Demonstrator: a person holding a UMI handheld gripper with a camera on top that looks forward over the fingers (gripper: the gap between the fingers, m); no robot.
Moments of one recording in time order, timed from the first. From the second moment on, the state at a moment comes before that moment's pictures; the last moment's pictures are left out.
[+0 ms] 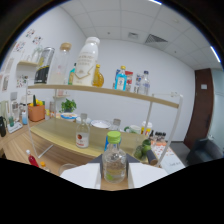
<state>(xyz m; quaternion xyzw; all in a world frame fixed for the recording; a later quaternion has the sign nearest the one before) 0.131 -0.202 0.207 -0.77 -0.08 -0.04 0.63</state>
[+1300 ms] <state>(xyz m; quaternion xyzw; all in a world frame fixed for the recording) 0.159 -0.239 0.063 -0.88 0.01 -0.02 0.47</state>
